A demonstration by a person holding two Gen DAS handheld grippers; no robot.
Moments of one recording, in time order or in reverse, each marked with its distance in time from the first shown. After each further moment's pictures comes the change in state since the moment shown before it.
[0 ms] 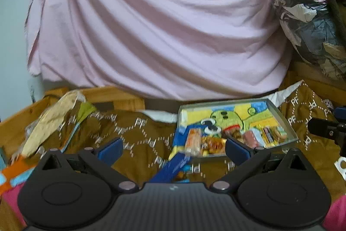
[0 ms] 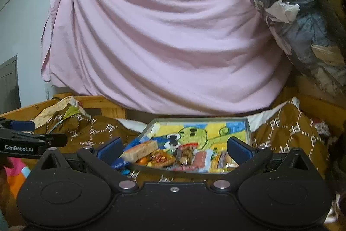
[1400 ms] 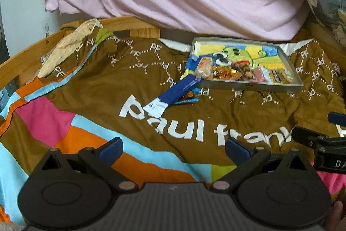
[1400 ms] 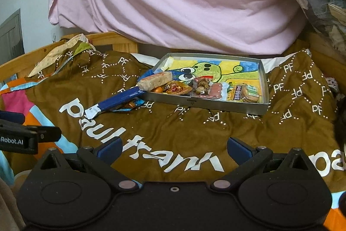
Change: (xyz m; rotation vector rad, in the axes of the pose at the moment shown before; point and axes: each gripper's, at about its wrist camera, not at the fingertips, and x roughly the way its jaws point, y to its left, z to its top) left arm -0.024 0.009 -0.055 -0.090 0.340 0.052; right arm 0.002 0.041 -0.051 -0.062 0.317 0.020
